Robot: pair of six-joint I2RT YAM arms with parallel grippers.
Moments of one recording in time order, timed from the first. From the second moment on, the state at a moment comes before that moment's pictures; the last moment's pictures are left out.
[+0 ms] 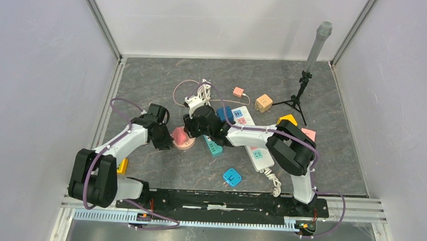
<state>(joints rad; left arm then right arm) -0.23 1.30 0.68 -0.61 0.01 -0.69 1.00 1.99 1.25 0.20 0.08 0.30</state>
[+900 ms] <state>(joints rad) -0.23 1.28 0.68 -0.54 0.03 -0.72 0.97 1.99 1.26 0.19 0.03 0.28</state>
